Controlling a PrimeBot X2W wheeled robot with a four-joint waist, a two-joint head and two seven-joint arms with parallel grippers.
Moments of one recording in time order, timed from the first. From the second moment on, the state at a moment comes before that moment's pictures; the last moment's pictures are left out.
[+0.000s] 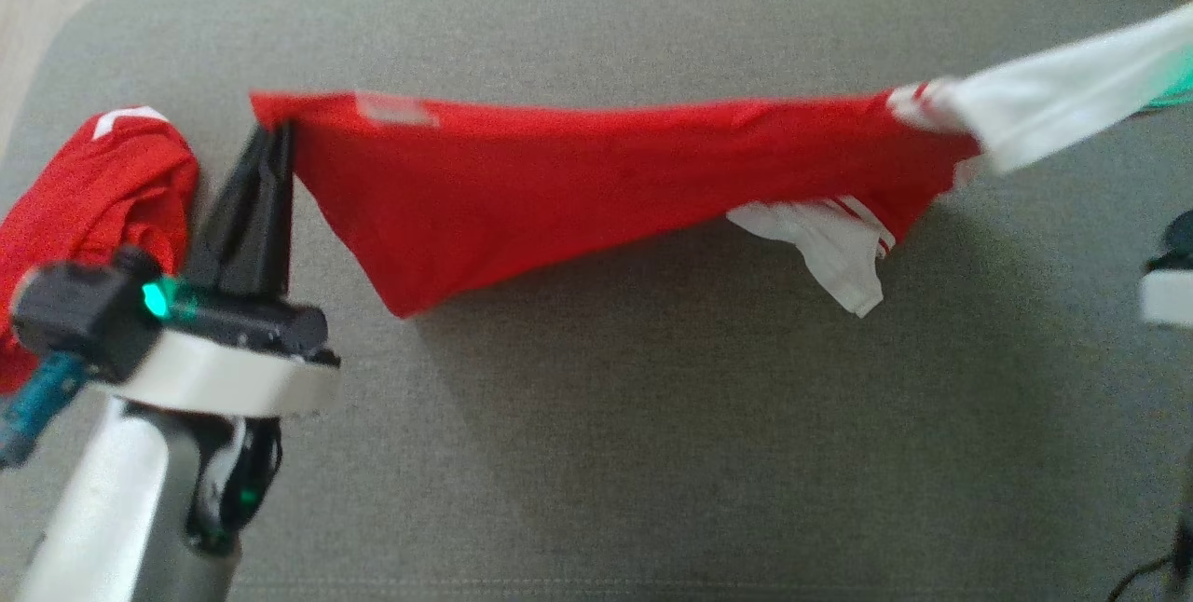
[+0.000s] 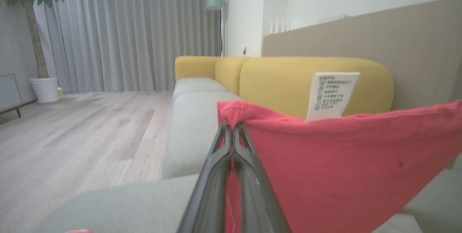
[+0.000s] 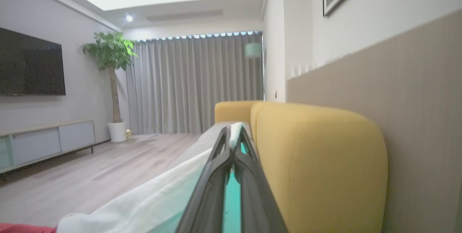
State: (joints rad) left arm -0.20 0.31 -0.25 -0.14 -0.37 0.03 -0.17; right arm -0.21 -0.10 -0.17 -0.38 0.24 0.12 0.13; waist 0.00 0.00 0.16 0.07
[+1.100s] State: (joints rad) left arm -0.64 0.29 -0.22 -0.13 -0.43 0.02 -0.08; right arm -0.68 -0.27 -0.17 -0.28 0.36 0.12 0.28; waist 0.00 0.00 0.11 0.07
